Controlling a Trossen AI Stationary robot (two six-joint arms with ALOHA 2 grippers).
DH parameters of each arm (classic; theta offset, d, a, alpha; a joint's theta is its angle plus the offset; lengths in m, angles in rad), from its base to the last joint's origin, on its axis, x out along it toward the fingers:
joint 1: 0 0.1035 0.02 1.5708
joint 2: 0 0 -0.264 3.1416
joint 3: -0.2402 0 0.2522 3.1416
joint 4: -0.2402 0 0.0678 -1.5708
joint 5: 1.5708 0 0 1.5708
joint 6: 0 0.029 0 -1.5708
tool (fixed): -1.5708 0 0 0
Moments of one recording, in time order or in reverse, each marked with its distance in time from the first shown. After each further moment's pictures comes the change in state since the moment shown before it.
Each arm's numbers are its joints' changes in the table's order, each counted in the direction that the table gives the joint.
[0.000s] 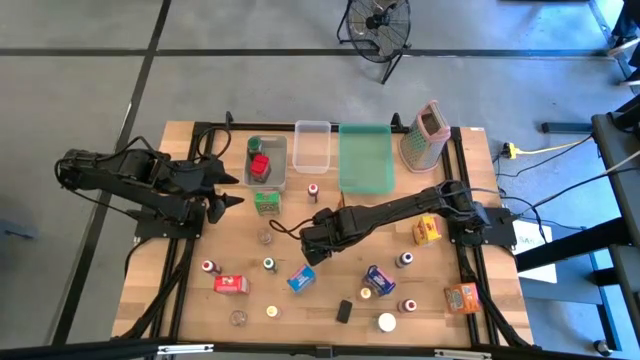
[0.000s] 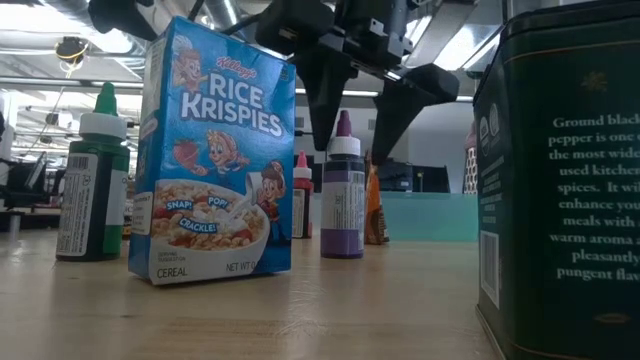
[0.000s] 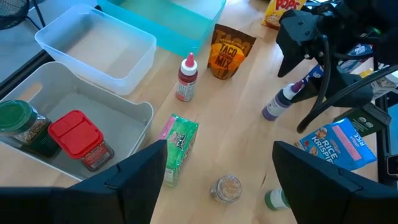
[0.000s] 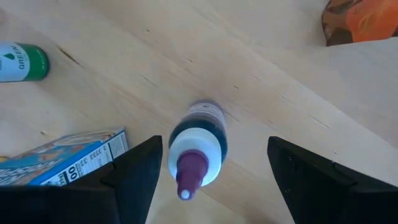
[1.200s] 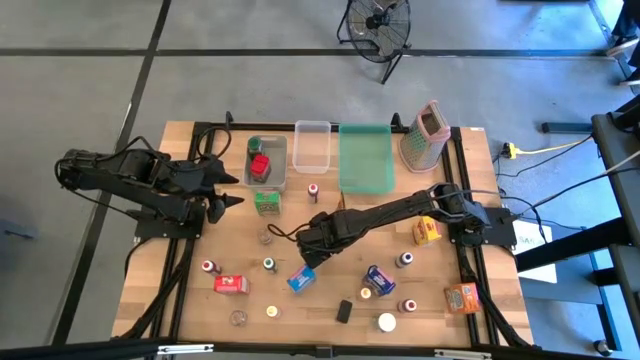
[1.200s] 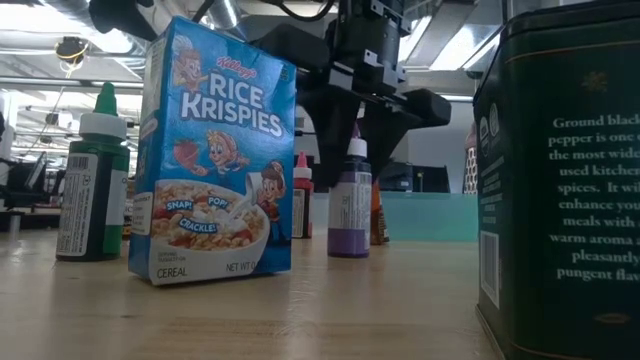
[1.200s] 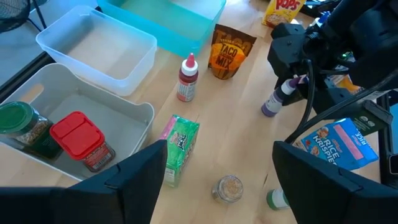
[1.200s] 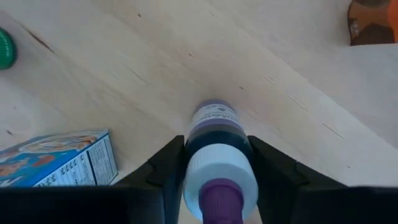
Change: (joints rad) left arm 0.000 0.000 0.000 -0.001 0.002 0.009; right arm -0.007 -0.064 0.000 0.023 0.035 -0.054
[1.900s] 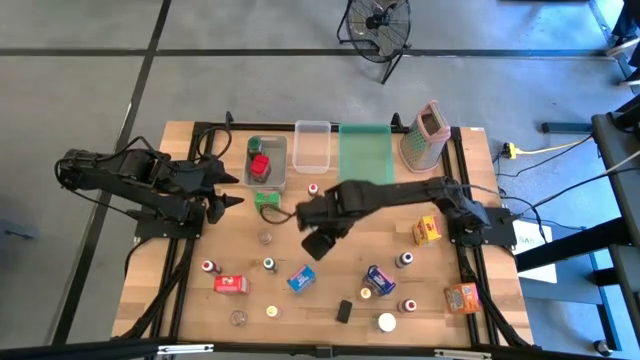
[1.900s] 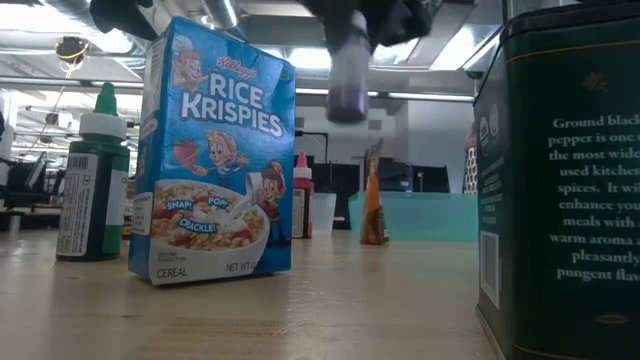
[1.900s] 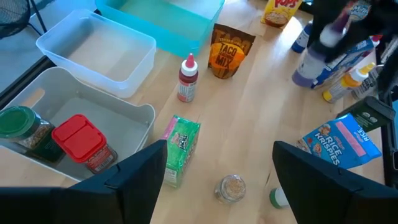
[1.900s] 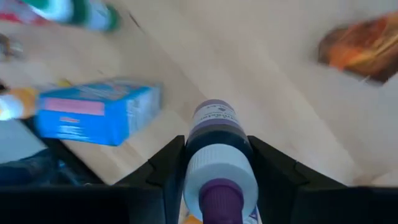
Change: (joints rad) left arm 0.000 0.000 0.000 0.000 -0.001 0.025; right arm -0.057 0.009 -0.452 -0.389 0.111 -0.261
